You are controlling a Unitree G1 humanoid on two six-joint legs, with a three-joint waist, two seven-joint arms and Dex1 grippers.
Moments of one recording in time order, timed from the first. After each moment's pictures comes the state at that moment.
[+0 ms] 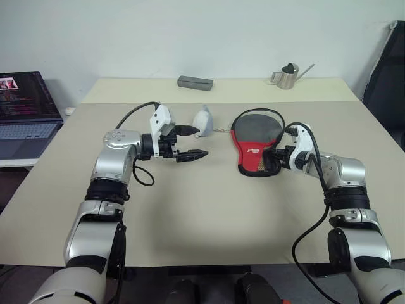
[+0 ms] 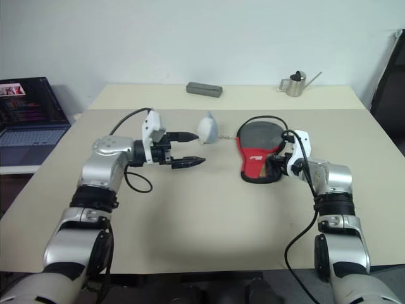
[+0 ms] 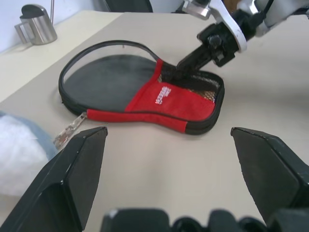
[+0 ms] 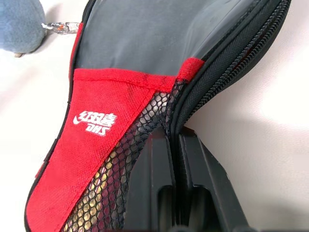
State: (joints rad) left arm -0.87 0.51 0.00 0.53 -0.20 0.17 -1.32; right arm -0.81 -0.39 -0.21 0.41 0.35 0.99 0.39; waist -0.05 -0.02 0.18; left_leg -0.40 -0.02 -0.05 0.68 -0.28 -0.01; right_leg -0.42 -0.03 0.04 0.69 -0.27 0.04
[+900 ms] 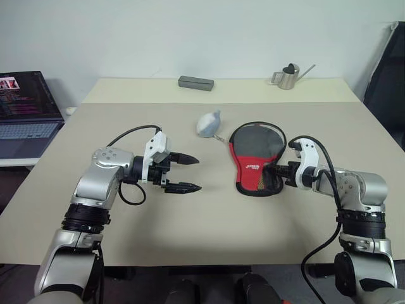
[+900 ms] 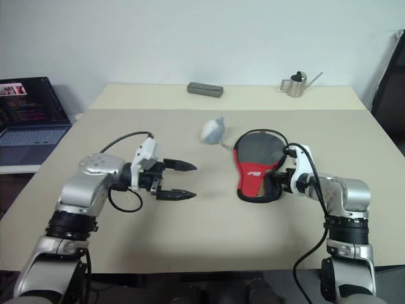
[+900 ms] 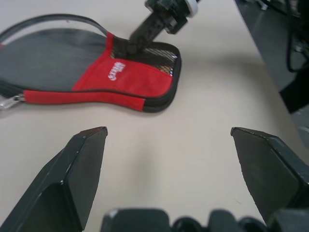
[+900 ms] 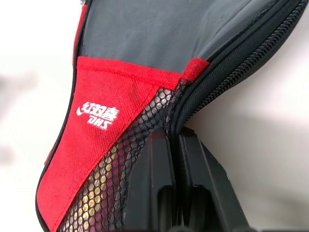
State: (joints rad) left arm -0.64 0.66 -0.09 0.18 -0.31 0.34 -1.47; right arm -0.60 -0.38 -0.25 -0.05 0.48 1.34 0.35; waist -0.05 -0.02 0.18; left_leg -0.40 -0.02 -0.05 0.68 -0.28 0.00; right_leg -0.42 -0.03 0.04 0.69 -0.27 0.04
